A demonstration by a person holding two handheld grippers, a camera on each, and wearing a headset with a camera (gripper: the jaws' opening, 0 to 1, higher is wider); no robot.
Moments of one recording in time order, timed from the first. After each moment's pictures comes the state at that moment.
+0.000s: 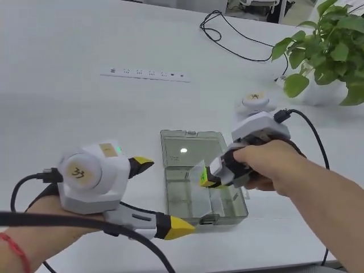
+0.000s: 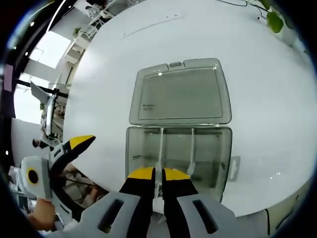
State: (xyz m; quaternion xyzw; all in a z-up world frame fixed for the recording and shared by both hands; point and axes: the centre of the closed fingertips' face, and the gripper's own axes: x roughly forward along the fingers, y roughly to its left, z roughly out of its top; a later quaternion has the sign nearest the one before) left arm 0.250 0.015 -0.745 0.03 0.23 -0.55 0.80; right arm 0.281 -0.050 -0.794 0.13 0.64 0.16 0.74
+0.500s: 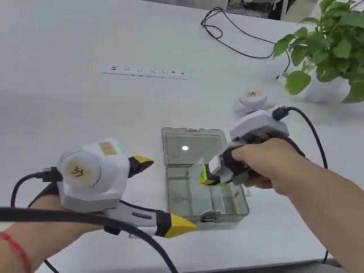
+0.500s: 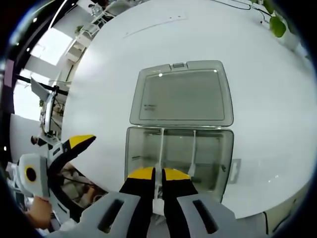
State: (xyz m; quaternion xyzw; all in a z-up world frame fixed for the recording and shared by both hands) left arm 0.250 0.015 -0.746 0.03 0.23 -0.55 0.80; right arm 0.283 -0.048 -0.794 0.12 0.63 0.16 0.75
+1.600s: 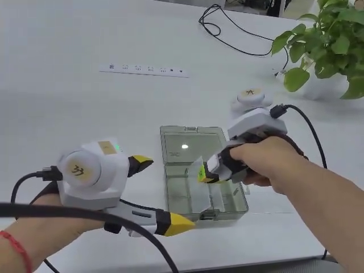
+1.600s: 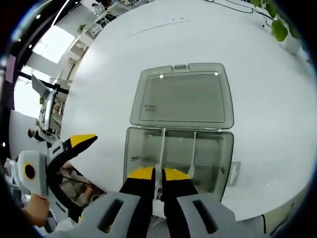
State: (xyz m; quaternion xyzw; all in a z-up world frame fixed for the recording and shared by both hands) left arm 0.249 0.013 -0.750 0.03 0.23 -0.55 0.80; right arm 0.286 -0.050 -0.798 0.11 0.62 0.17 0.76
